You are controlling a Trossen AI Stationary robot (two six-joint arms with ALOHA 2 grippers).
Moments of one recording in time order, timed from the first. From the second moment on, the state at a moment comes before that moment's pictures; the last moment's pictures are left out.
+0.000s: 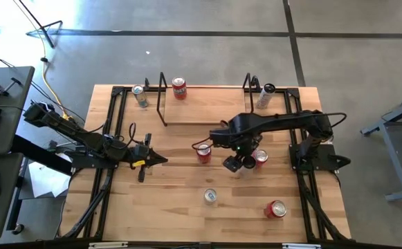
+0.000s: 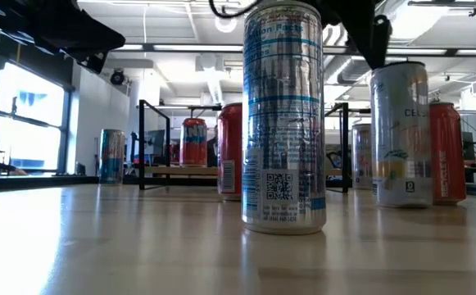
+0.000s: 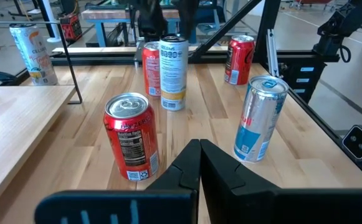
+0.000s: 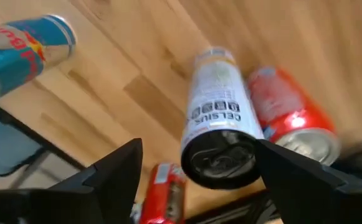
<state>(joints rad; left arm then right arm) -0.41 0.79 0.31 0.23 -0.34 -0.10 0.07 1.83 1.75 -1.57 -0.22 0.71</state>
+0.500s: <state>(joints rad) -0.41 0.79 0.31 0.23 -0.33 -0.10 0.32 1.83 1.86 -1.57 0.13 0.37</state>
